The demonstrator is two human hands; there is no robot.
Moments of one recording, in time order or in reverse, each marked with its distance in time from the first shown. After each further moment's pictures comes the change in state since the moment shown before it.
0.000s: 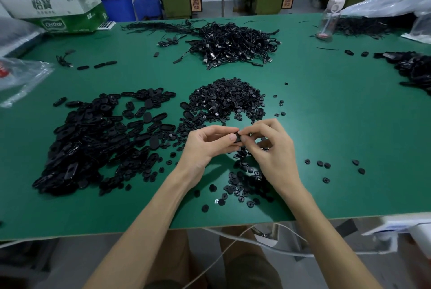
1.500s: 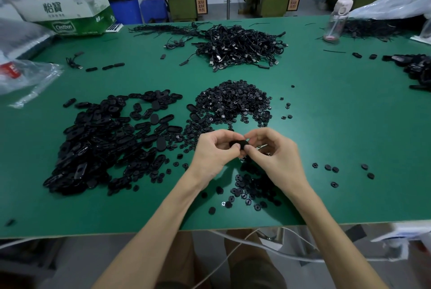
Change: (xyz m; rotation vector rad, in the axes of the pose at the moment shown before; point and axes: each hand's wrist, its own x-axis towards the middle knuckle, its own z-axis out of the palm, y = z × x) left_hand -0.004 -0.003 0.007 0.259 0.097 0.076; right_hand 0.000 -0.004 0.001 0.146 -0.129 0.171
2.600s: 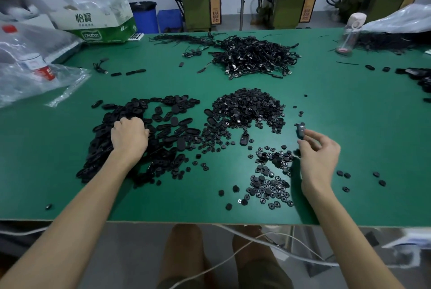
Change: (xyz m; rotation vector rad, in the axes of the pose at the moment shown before) left_hand 0.010 0.035 -0.195 1.508 0.466 -0.376; right_hand 0.012 0.027 -0.016 0.057 0.545 0.314
